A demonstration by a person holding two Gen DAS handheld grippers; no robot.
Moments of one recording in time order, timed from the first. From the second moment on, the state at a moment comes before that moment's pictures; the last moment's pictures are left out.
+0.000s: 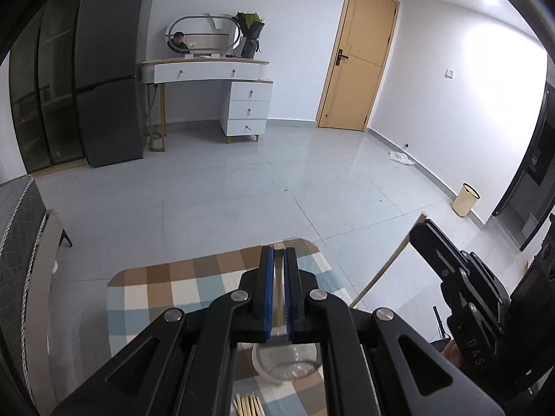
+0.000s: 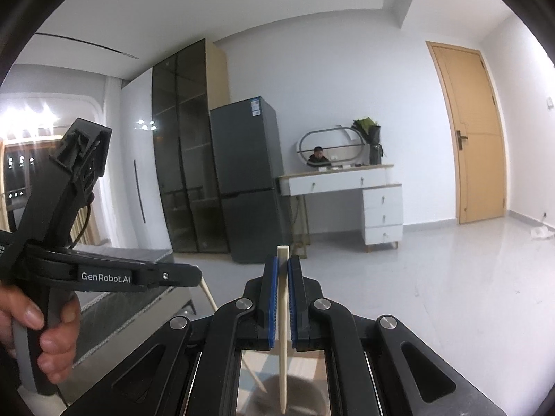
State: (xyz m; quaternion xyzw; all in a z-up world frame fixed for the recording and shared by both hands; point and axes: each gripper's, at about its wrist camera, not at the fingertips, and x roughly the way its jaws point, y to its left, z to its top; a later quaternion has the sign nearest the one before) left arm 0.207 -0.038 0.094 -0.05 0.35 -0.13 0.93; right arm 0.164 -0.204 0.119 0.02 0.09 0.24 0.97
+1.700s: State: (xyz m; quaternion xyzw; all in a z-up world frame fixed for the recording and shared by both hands) left arm 0.089 0.000 0.088 -0.08 0.34 -0.01 0.94; right arm 0.040 -0.191 0.086 0.01 0.13 0.26 0.96
